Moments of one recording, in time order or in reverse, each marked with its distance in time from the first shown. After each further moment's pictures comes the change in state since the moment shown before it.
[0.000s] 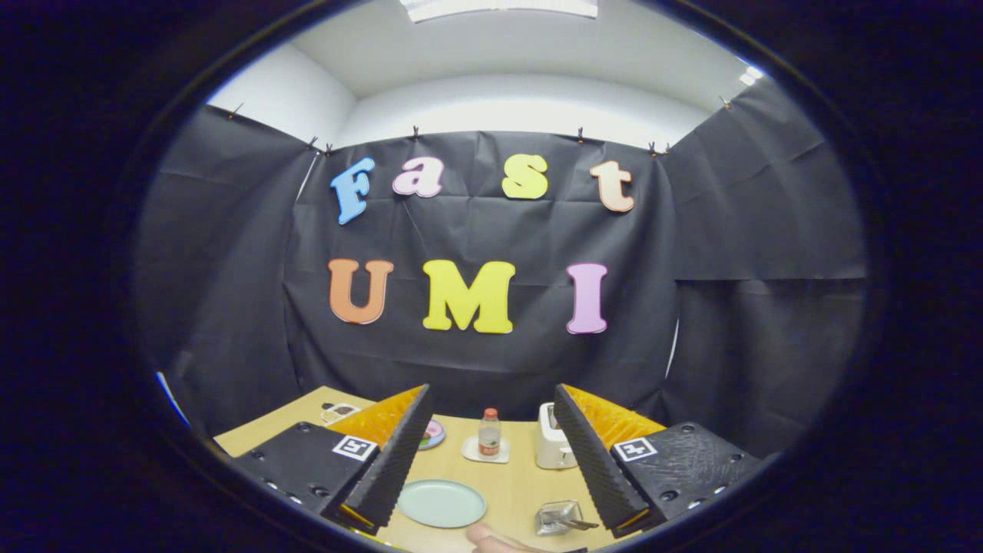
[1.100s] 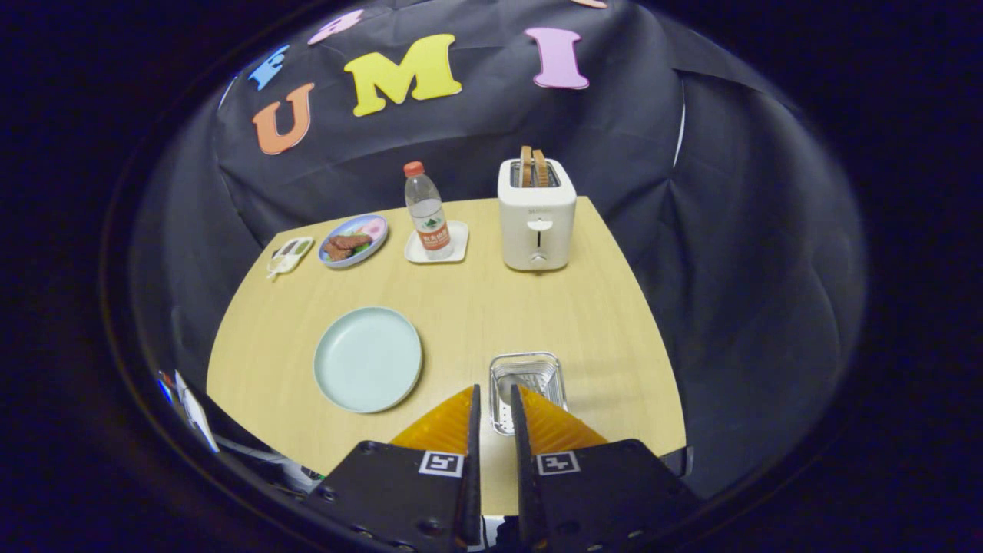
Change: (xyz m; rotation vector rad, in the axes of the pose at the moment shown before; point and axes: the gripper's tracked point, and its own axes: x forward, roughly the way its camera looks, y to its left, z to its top) arm 0.057 -0.111 -0.297 0.096 0.843 -0.038
